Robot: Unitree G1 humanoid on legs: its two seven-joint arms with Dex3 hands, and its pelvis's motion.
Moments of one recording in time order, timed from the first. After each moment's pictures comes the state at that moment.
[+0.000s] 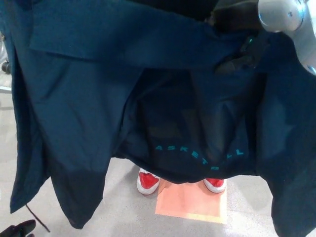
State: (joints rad) left_arm -0.07 0.43 0.22 1.08 -0.10 -0.34 -0.47; right_arm -1.26 -0.62 0.74 0.35 -0.59 0.16 0.82
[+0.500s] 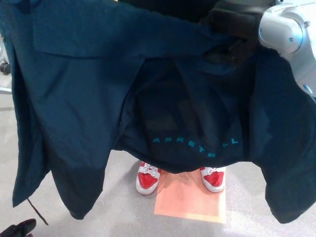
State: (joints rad) left_arm -0.07 0.42 0.24 1.07 -0.10 -0.34 -0.47; right_arm -1.13 -0.51 0.54 0.47 -0.57 0.05 0.54
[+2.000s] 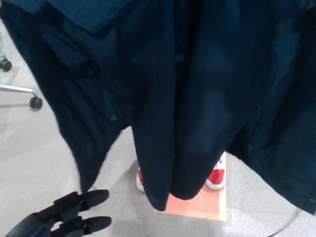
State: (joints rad) left_arm 0.31 0.43 0.09 -0.03 -0.37 -0.11 -0.82; right_arm -1.77 -0.28 0.20 1.22 -0.51 -0.02 0.07
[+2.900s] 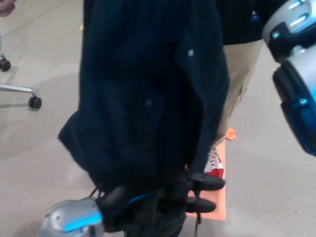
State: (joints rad) left_arm -0.13 0.33 -0.38 -0.08 -0.30 0.16 -0.75; right_arm -1.86 -0.06 0.24 1.28 -0.50 -0.06 0.04
